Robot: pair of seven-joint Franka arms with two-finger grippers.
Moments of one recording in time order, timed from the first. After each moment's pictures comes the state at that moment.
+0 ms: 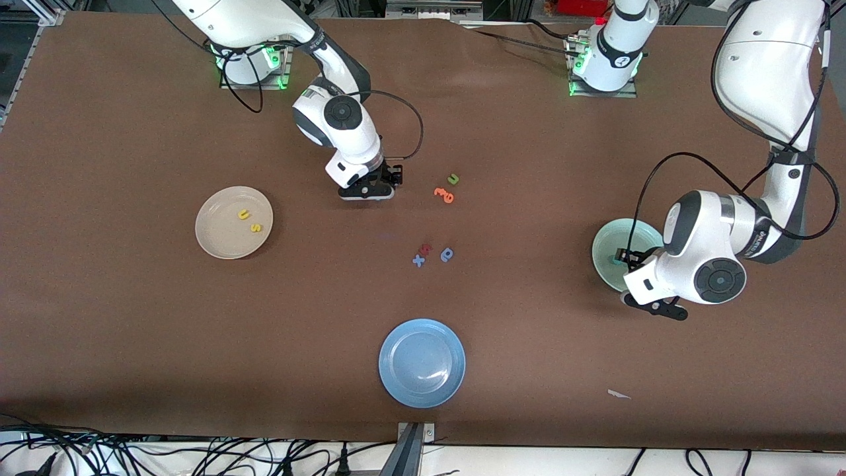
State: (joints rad) left arm 0.04 0.65 -0.15 -1.49 0.19 1.77 0.10; right arm 0.28 0.52 0.47 -2.15 -0.32 2.63 0.97
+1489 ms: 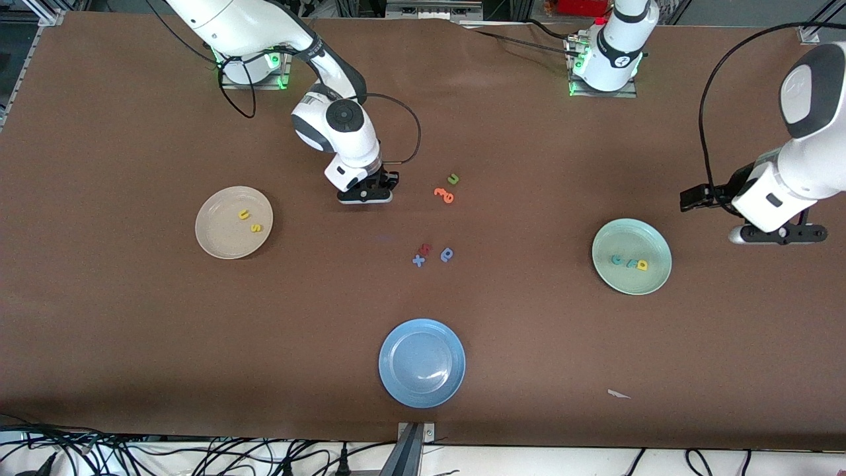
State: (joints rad) left arm 0.01 0.11 0.00 -1.72 0.02 1.68 -0.02; right arm 0.28 0.54 0.45 -2.14 -0.41 2.64 1.01
